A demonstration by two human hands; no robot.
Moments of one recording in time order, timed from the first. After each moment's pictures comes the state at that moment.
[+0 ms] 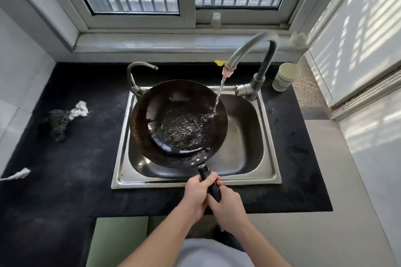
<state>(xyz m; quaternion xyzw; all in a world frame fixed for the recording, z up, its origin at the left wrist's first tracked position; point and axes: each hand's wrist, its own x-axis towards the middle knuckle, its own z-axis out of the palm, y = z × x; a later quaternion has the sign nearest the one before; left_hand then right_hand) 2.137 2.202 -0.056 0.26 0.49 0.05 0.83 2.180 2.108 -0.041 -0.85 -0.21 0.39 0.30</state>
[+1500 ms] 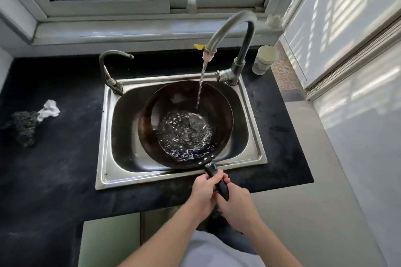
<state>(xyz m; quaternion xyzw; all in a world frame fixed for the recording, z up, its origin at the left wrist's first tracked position) 2.140 2.162 -0.075 0.24 0.46 -0.02 0.85 2.176 2.062 -0.040 -0.88 -0.16 0.37 0.25</state>
